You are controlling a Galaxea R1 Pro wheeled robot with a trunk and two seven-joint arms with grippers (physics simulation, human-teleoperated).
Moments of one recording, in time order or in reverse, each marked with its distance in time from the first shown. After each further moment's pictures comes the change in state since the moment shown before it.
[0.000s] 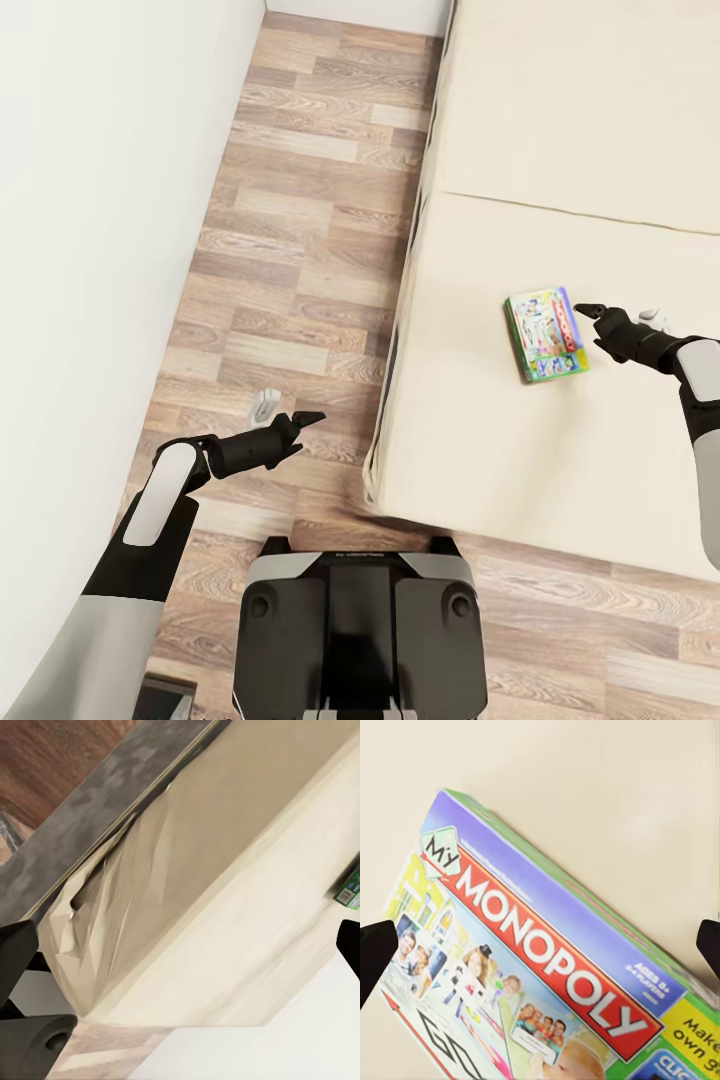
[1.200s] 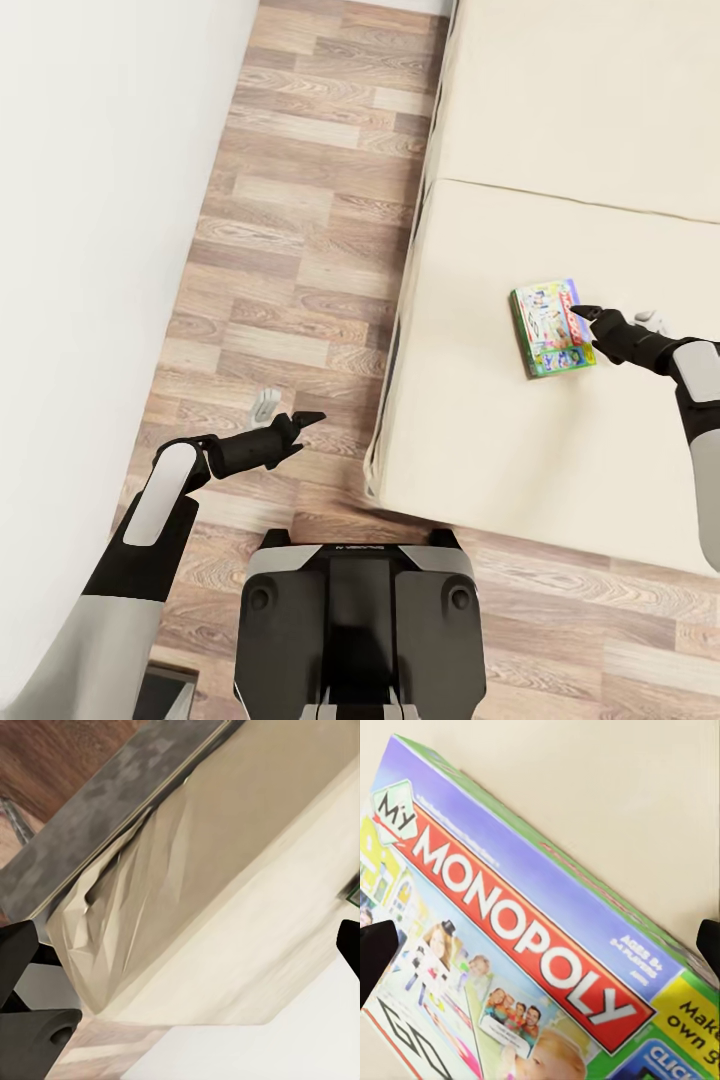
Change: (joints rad) left arm 0.000 0.000 0.000 0.000 0.000 0.000 0.000; right arm 0.001 0.006 0.003 0.006 -0.001 0.000 0.005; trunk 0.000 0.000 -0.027
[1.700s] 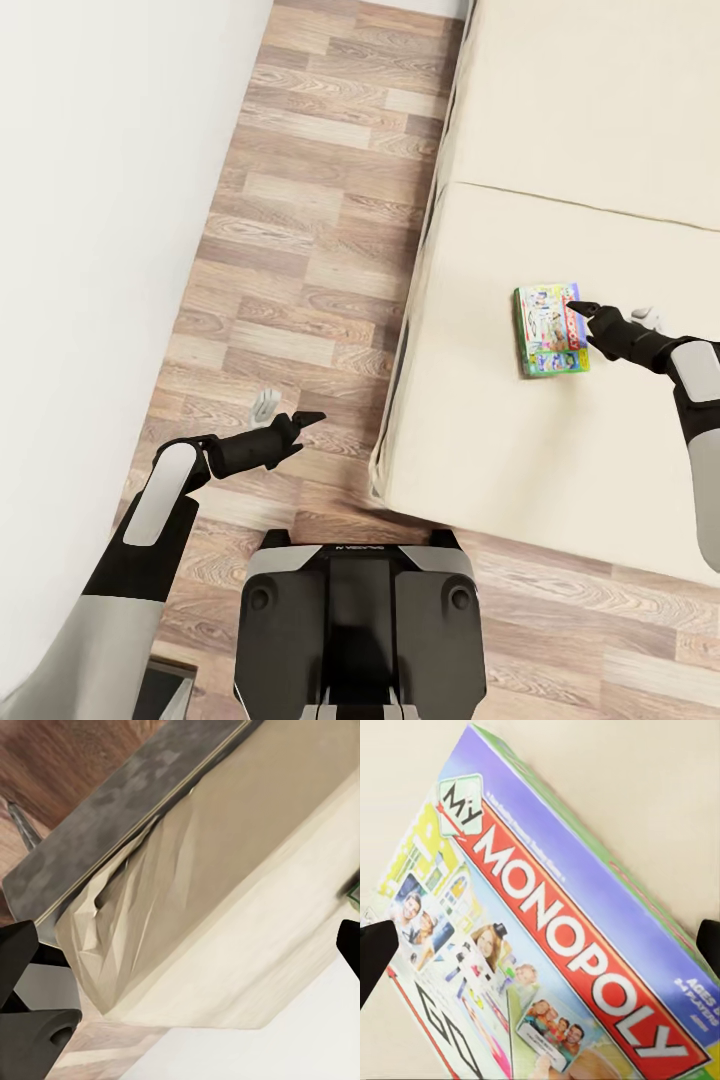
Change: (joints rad) left arm 0.000 0.000 0.000 0.000 0.000 0.000 0.000; right arm 0.001 0.004 0.001 -0.002 0.001 0.000 0.059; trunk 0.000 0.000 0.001
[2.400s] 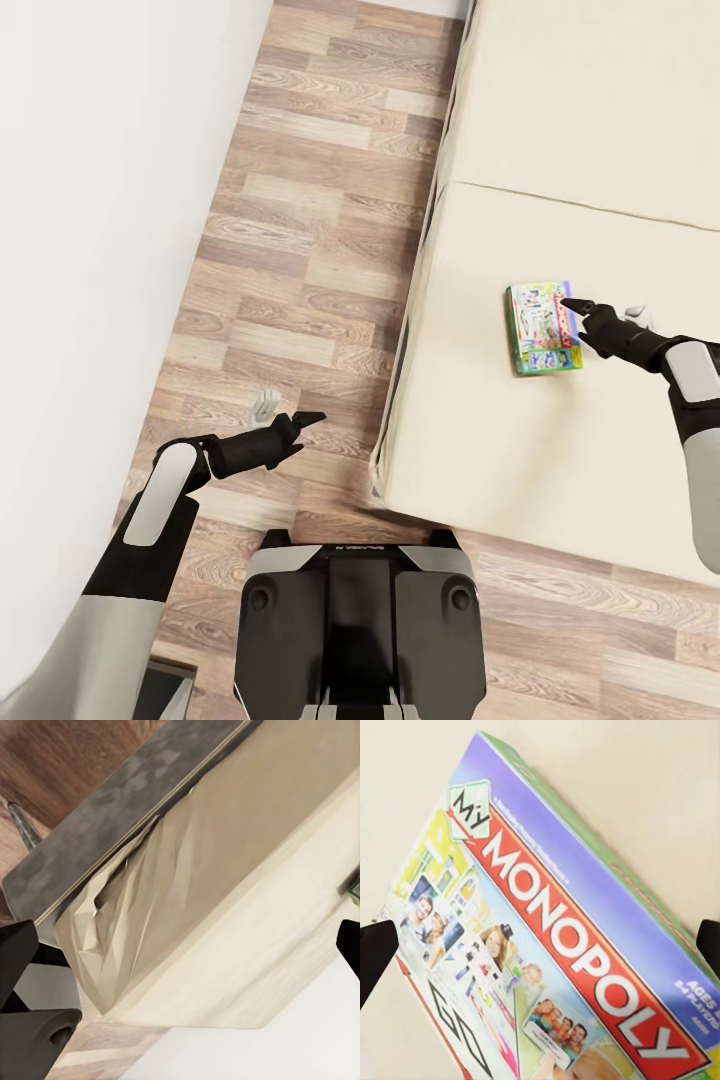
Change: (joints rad) left arm 0.000 0.000 -0.001 0.000 0.000 0.000 0.000; right arm 0.001 0.010 0.003 0.001 0.001 0.002 0.050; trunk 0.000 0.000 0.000
